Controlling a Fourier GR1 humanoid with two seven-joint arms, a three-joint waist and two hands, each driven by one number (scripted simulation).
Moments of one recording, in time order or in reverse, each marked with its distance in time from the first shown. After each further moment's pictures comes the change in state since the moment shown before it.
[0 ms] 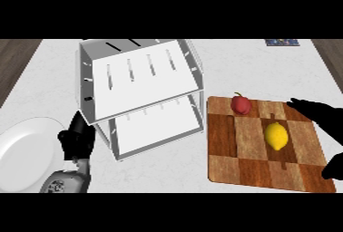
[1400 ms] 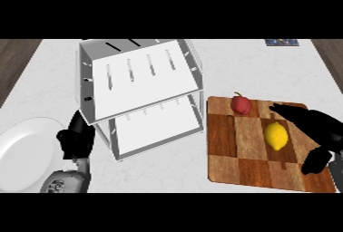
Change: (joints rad) left arm -0.001 -0.031 0.042 0.003 -0.029 -0.046 -0.009; right arm -0.053 0.159 -0.013 0.185 0.195 0.000 -0.141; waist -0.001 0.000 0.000
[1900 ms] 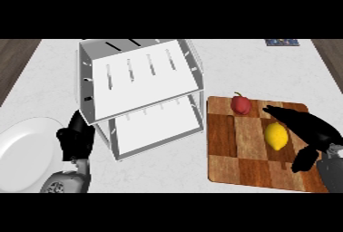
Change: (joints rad) left arm 0.008 -0.012 -0.003 -0.037 -0.023 0.011 0.058; right arm -0.016 0.058 0.000 0.105 0.055 -0.071 -0.031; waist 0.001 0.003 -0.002
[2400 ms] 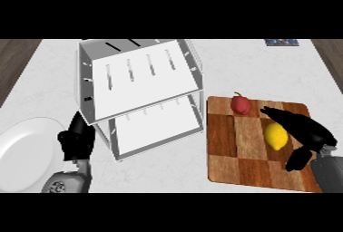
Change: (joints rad) left arm 0.001 -0.004 0.007 0.023 0.003 -0.016 -0.050; right arm -0.010 0.038 -0.021 0.095 0.023 -0.072 -0.049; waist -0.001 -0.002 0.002
